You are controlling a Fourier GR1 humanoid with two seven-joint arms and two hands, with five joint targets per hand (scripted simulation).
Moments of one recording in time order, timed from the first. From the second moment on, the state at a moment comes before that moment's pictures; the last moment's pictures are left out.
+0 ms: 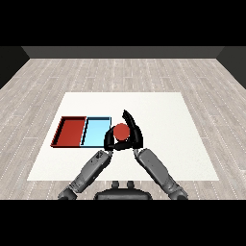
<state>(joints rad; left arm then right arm) -0.39 0.01 -0.54 -1.21 0.37 0.64 -0.46 -0.42 0.00 0.51 -1.52 -0.18 -0.50 -0.20</state>
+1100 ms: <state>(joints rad) -0.37 0.17 -0.32 -1.31 0.30 0.56 -0.35 -0.06 -0.17 0.29 -1.87 -0.29 -0.27 -0.21</state>
